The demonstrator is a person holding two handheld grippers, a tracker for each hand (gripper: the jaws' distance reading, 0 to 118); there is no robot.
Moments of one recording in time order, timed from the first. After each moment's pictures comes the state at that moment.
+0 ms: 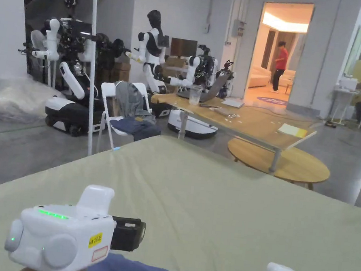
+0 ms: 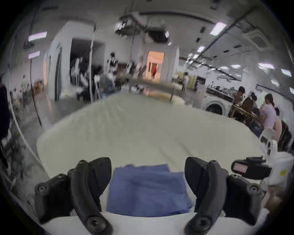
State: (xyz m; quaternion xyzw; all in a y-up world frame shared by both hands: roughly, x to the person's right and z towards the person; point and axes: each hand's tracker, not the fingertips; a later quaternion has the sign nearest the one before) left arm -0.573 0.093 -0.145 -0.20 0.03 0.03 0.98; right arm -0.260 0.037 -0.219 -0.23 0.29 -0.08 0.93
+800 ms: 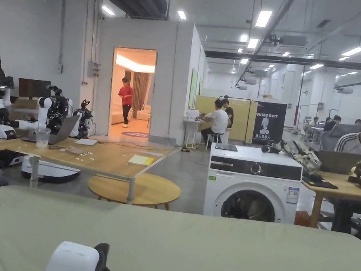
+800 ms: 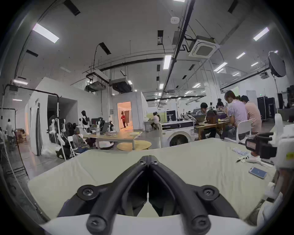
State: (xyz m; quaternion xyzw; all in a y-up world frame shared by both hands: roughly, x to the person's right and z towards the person) left arm -0.306 0.142 -0.047 0.01 -0.08 -0.05 1.00; right arm -0.032 0.115 -0.052 -0.05 -0.08 0.07 0.99
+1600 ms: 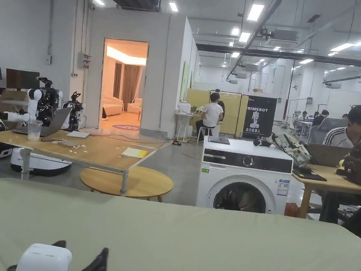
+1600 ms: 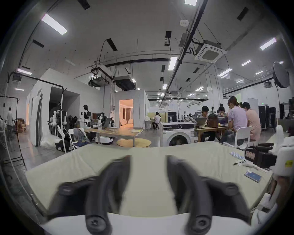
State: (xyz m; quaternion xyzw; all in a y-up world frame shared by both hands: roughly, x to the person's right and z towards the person) left arm -0.337 0.139 -0.031 0.00 -0.08 -0.01 1.00; right arm -0.049 0.112 -0.032 -0.06 -0.05 0.01 1.00
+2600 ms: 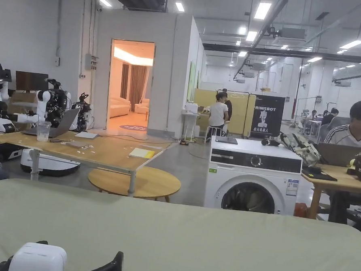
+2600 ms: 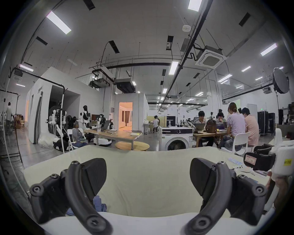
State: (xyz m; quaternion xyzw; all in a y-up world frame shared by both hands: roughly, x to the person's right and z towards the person) left arm -0.344 0.147 -0.023 0.02 -0.09 0.01 1.00; right arm -0.038 0.122 -0.023 -0.03 -0.03 -0.04 1.00
